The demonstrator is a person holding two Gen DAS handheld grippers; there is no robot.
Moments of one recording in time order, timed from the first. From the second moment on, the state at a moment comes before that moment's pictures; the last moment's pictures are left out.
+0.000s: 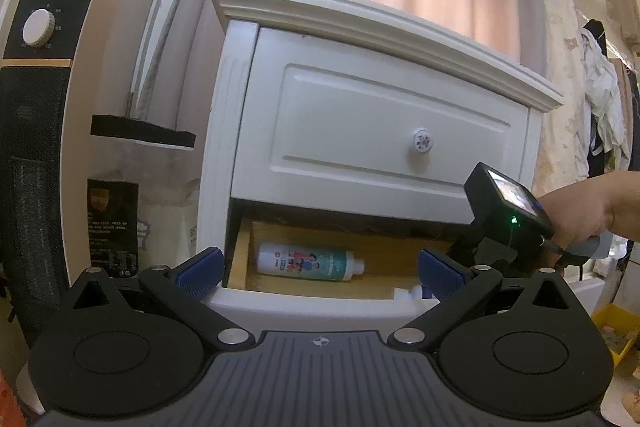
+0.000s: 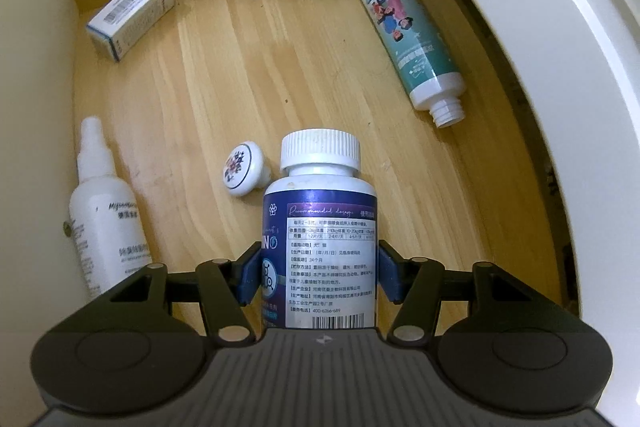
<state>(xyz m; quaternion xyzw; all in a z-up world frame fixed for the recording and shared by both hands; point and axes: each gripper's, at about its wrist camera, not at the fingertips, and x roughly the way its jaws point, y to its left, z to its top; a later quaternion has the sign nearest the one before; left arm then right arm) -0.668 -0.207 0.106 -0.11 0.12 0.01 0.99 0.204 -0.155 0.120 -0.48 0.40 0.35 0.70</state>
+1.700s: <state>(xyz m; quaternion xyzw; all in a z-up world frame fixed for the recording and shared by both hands) -0.748 -0.251 0.104 -0.10 0.12 0.02 0.99 0.019 -0.254 0.175 -0.21 0.03 0.21 0.95</state>
